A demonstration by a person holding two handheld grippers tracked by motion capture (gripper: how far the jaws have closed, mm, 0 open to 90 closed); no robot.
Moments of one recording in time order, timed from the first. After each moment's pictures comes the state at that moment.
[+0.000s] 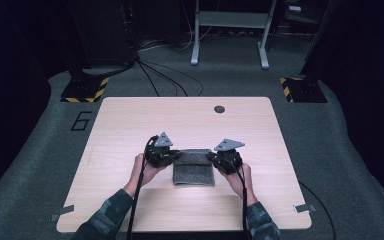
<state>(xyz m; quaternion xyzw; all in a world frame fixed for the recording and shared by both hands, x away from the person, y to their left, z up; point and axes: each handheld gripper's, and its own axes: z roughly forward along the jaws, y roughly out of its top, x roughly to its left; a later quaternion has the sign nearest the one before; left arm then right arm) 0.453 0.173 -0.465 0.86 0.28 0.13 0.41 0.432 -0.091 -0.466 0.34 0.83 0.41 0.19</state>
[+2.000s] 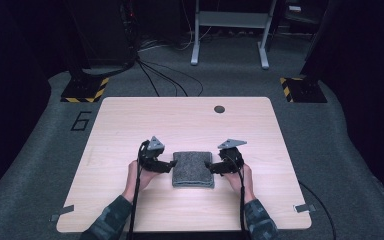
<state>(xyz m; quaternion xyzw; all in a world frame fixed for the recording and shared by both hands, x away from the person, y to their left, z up) 0.460 0.192 -0.481 0.83 0.36 0.16 0.39 0.452 -0.101 -0.485 0.40 0.82 0.39 0.15</state>
